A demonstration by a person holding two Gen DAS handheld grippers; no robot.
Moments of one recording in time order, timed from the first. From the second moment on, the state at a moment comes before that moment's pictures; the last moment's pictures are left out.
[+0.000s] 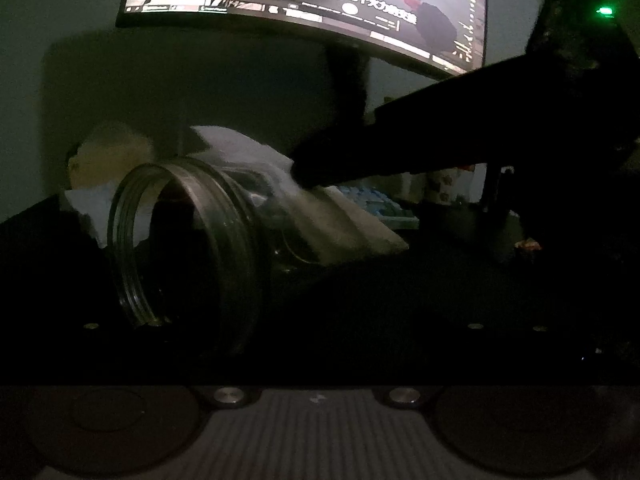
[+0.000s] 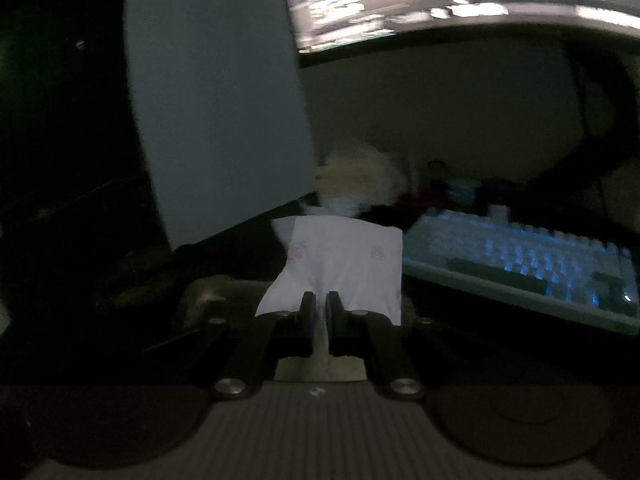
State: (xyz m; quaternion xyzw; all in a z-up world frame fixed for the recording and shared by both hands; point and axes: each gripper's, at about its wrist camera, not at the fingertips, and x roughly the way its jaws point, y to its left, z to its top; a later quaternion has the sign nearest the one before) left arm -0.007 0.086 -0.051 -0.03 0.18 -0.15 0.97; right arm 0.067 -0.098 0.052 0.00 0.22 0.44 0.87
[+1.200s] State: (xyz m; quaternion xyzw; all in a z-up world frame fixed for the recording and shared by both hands) left arm -0.018 0.103 -0.016 -0.12 0.17 -0.21 0.96; right arm 0.064 -0.113 0.054 0.03 0.23 0.51 0.83
